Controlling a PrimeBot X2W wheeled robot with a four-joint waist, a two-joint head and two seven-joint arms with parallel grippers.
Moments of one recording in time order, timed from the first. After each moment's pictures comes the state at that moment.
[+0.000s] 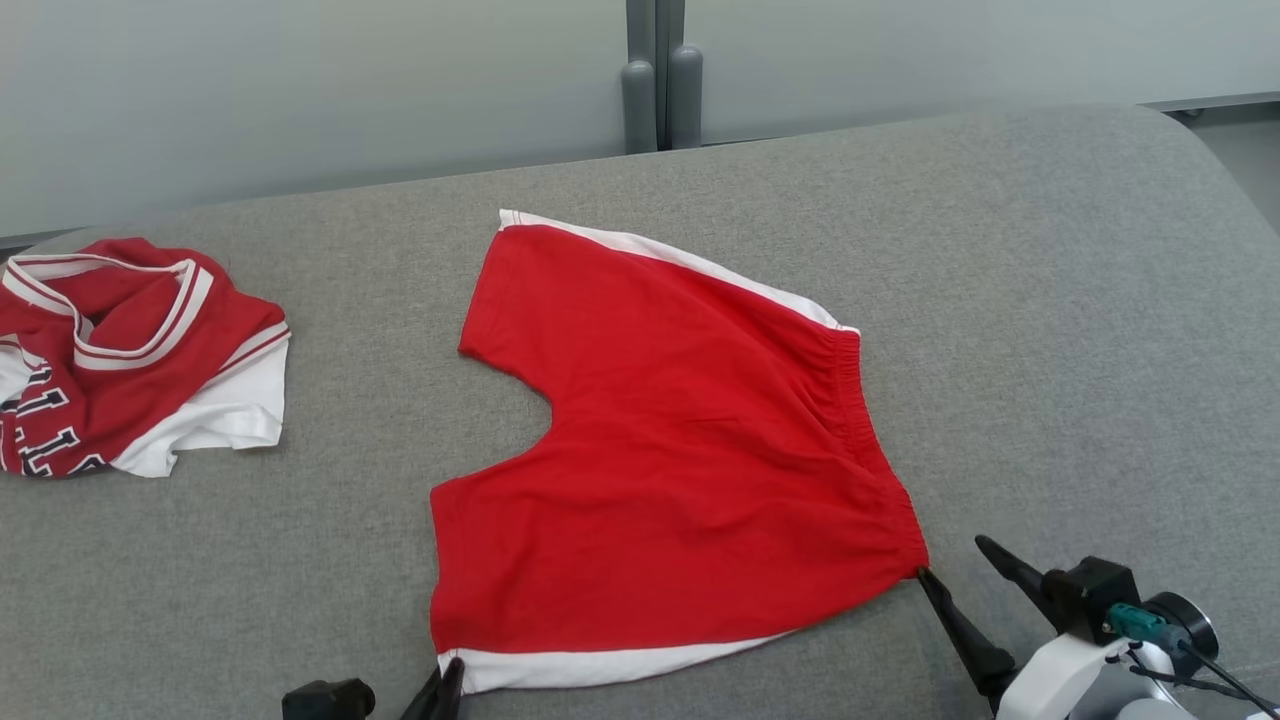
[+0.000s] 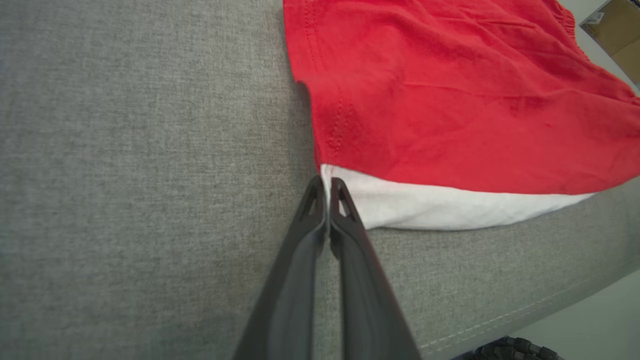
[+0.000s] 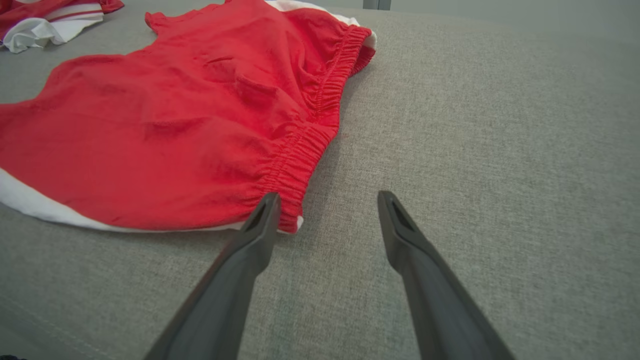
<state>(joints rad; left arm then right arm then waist) 0.15 0.08 -0.32 0.29 -0.52 -0.04 -0.09 0.01 -0.34 0.47 0.36 0.33 0.10 -0.25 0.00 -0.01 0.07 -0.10</state>
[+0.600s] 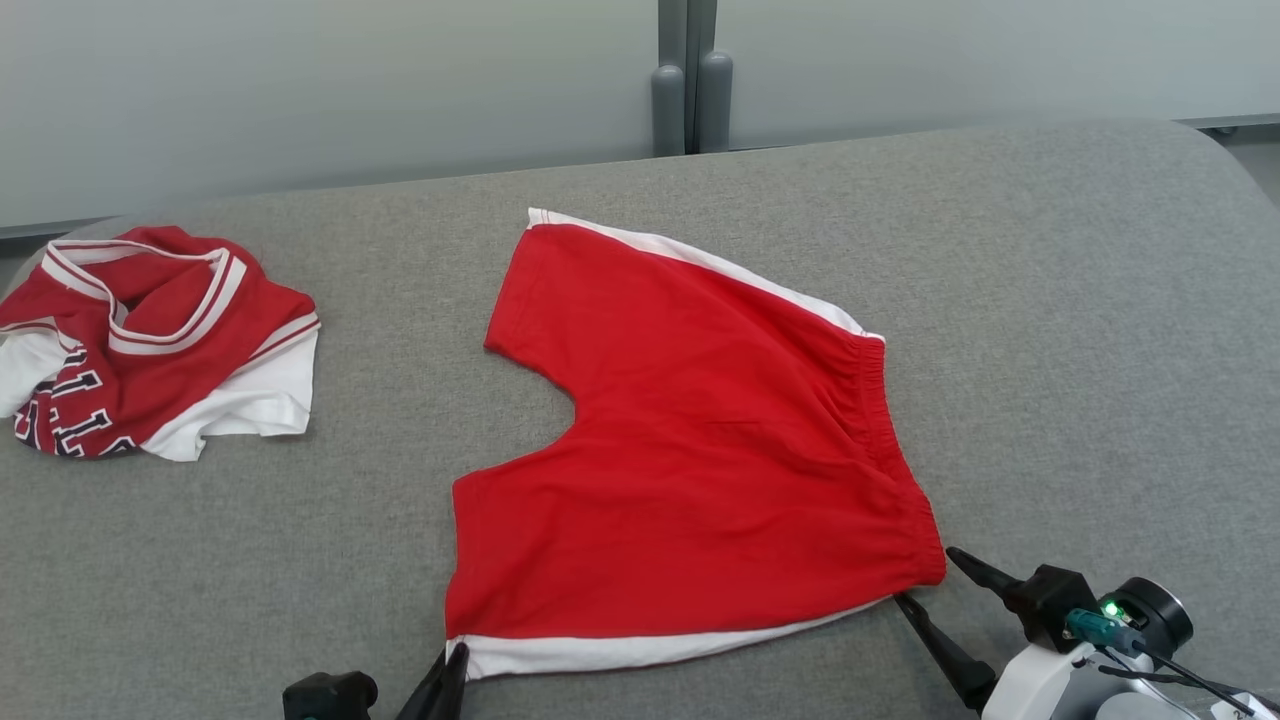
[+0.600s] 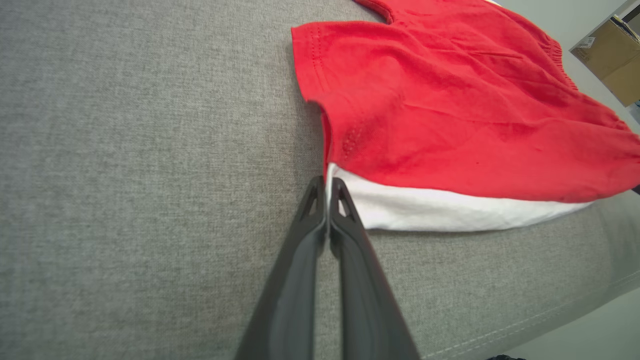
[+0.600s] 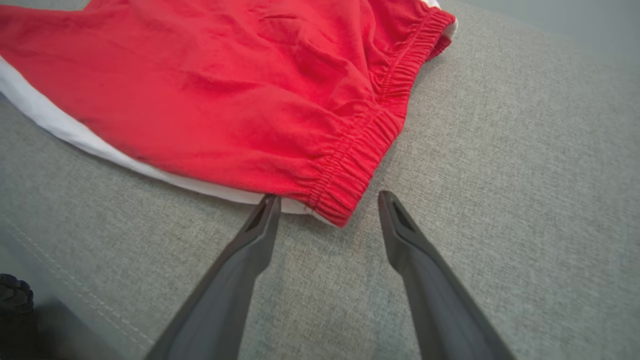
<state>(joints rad) 0.14 0.07 -0.32 0.28 -0.52 -0.05 -0.13 -0.02 -0.38 0.59 0.41 0.24 0.12 -0.25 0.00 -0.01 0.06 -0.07</state>
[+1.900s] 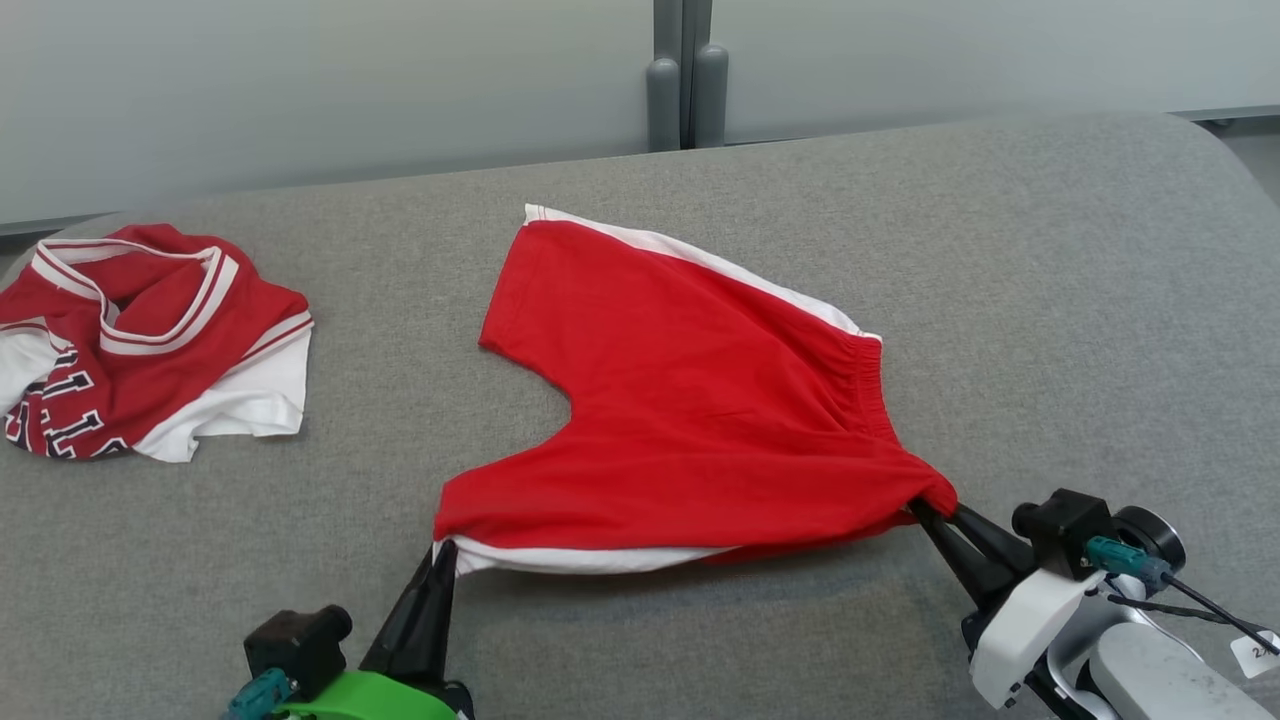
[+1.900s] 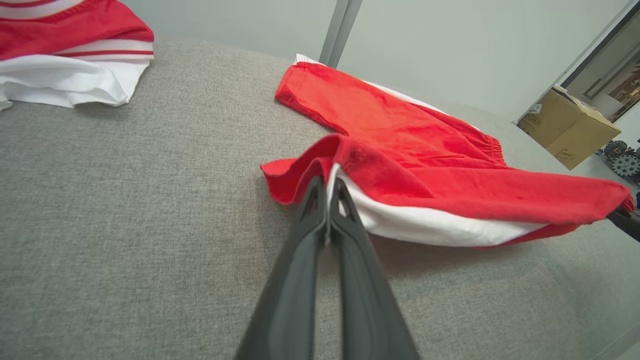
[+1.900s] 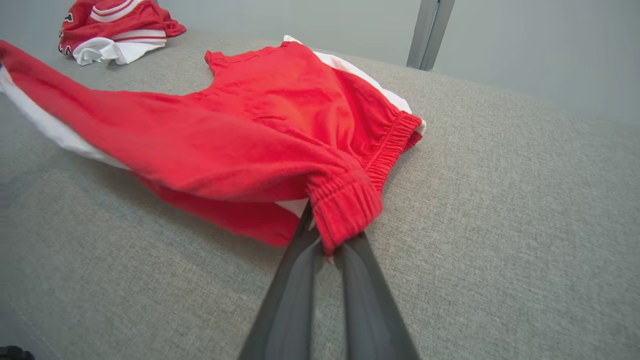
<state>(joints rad) 0.09 0.07 -0.30 0.14 -0.52 -0.05 -0.20 -0.12 -0.40 0.60 0.33 0.35 0.12 -0.25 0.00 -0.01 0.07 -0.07</state>
